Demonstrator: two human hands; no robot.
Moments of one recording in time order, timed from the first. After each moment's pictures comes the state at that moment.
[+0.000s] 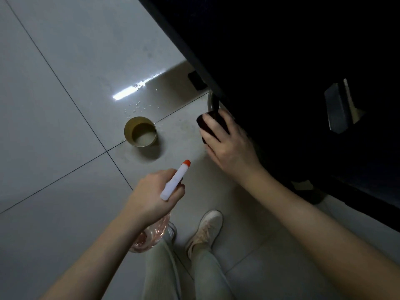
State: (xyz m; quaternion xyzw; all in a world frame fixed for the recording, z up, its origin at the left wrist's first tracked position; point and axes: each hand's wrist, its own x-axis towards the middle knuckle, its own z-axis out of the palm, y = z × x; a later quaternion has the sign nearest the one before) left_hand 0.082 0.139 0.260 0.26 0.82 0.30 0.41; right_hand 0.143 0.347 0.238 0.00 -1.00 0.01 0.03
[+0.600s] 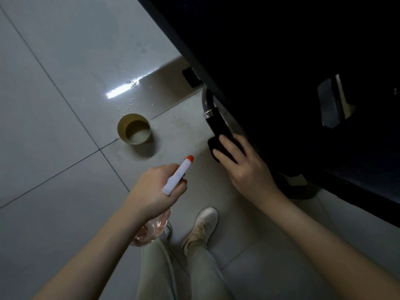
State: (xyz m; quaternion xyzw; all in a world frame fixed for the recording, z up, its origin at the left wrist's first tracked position) left_hand 0.085 0.149 0.257 0.29 0.80 0.33 0.42; right_hand 0.208 0.352 0.241 -0.01 -1.00 0.07 0.05
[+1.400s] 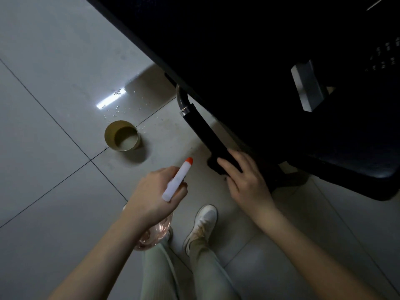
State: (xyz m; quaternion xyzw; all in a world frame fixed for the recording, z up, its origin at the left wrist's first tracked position) left_hand 0.106 0.169 0.265 0.34 0.80 0.31 0.40; right_hand 0.267 0.340 0.233 -0.19 -0.96 0.17 0.06
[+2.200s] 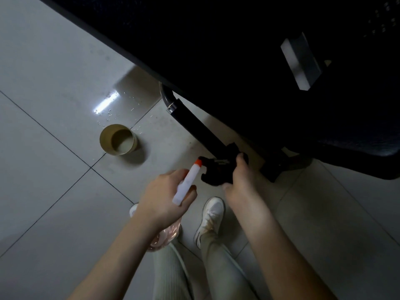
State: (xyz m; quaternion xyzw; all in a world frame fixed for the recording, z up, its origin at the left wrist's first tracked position) left_hand 0.117 0.184 0.258 0.40 0.77 0.27 0.42; right_hand 0.216 0.315 0.254 -0.72 -0.13 0.66 0.14
